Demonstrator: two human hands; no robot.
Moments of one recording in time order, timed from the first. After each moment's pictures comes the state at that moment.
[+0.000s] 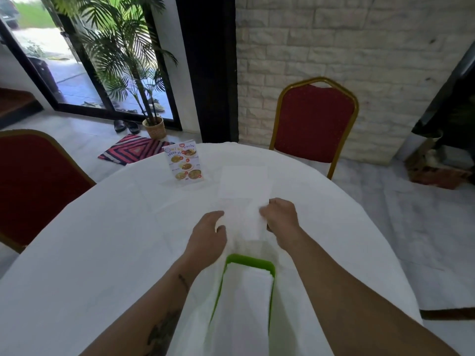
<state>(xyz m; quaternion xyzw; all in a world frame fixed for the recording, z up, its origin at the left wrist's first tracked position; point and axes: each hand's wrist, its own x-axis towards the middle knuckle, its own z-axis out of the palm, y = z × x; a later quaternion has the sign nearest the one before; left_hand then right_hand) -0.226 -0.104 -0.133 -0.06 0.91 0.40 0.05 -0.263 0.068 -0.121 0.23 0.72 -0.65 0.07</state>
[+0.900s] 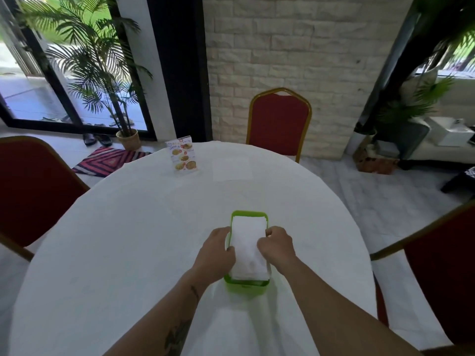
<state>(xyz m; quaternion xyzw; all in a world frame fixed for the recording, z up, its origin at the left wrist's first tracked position) -0.061 -0.140 -0.116 0.07 0.91 0.38 0.13 -0.046 0.018 -0.096 0.28 0.83 -0.48 0.08</state>
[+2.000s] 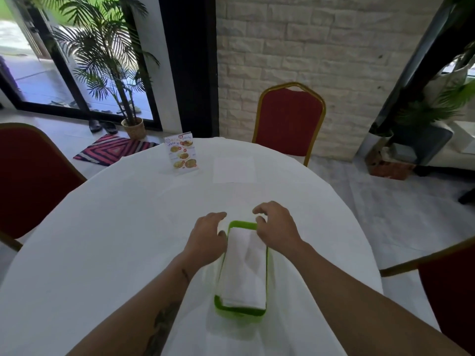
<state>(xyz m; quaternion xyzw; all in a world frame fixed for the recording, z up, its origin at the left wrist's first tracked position) -0.129 -0.137 -0.119 0.09 0.94 0.32 0.06 -0.123 0.051 -0.099 0.04 0.95 -0.32 -0.02</state>
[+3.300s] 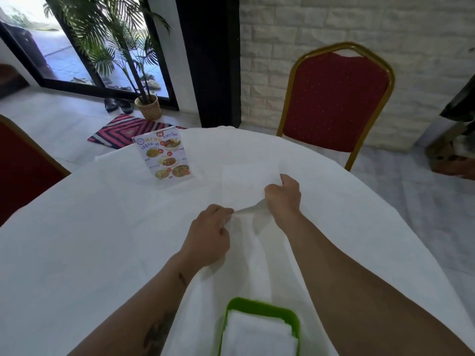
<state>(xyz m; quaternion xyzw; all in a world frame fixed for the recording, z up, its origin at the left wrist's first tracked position) -0.330 -0.111 -0.210 0.09 0.95 0.29 0.03 -0.387 0.066 -0.180 0.26 0.73 -0.63 -0.01</state>
